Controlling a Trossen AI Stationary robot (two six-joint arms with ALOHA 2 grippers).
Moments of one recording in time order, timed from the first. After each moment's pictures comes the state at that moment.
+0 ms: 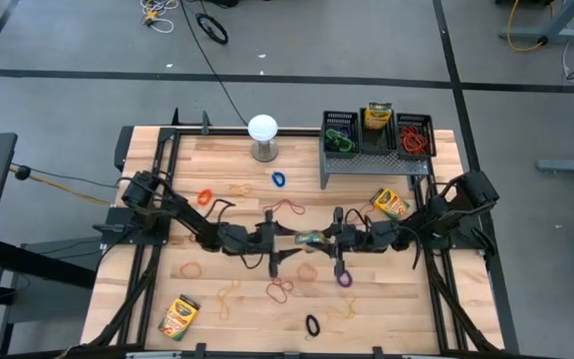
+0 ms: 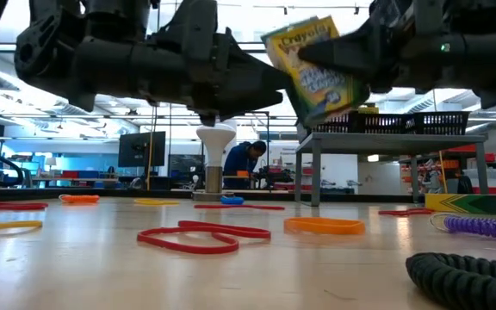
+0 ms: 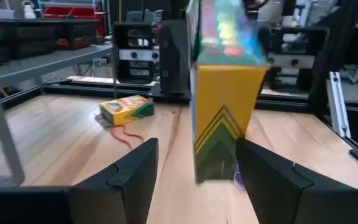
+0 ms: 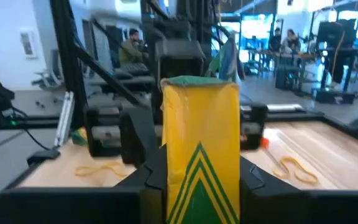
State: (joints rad) left arm -0.29 1.94 0.68 1.25 -0.44 -0.03; right arm 0.33 1.72 0.42 1.36 0.34 0.00
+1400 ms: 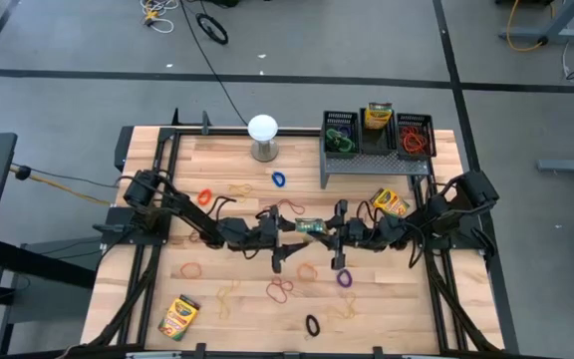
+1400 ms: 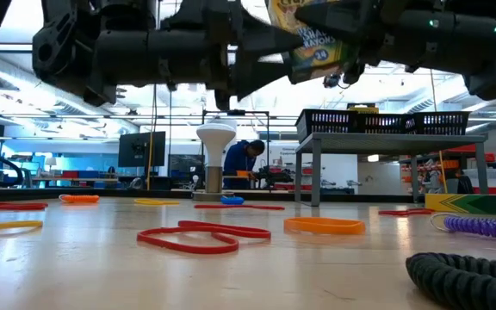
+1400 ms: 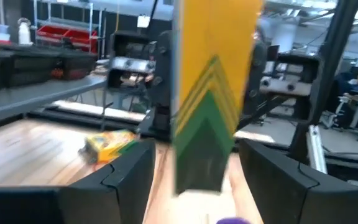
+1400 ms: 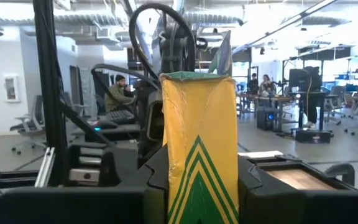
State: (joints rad) left arm -0.27 1.94 0.73 1.37 -0.36 -0.09; right arm 0.33 1.72 0.45 1.55 0.39 -0.09
